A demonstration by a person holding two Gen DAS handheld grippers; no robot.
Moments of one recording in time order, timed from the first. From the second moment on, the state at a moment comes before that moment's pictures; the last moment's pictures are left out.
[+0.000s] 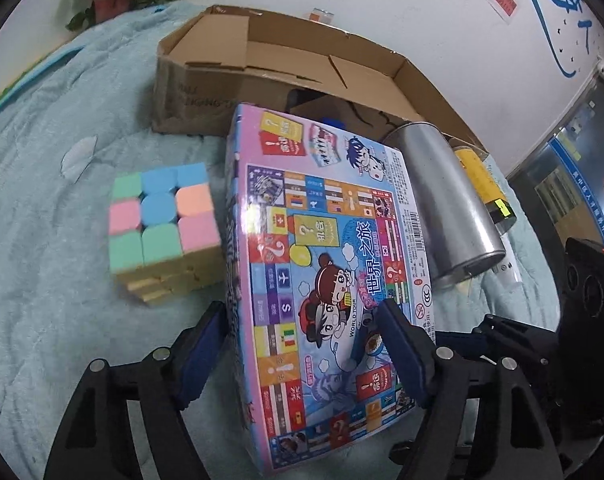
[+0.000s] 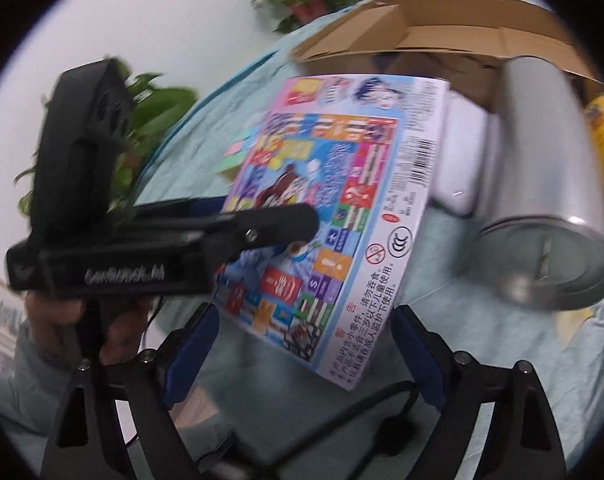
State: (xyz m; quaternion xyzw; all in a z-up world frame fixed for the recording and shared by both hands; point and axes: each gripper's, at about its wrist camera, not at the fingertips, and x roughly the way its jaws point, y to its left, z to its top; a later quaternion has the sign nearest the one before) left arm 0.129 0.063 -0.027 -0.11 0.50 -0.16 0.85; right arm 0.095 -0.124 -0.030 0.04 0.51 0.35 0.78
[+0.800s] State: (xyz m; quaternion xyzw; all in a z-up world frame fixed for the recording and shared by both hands) left arm 0.118 0.048 0.030 -0.08 0.43 -0.20 0.88; right arm 0.114 -0.108 0.003 0.03 0.44 0.26 0.86
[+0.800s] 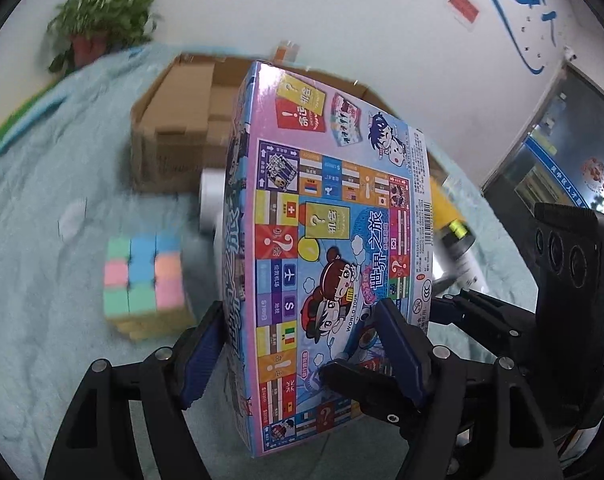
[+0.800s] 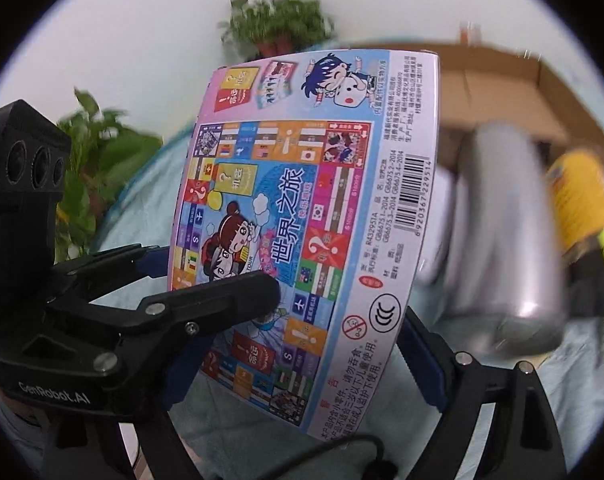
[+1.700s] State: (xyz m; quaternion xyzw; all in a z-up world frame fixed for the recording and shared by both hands) left arm 0.336 -0.002 0.154 -0.03 0.35 -0.22 0.91; right arm 0.312 -0.148 0.114 -0.02 0.37 0.22 0.90
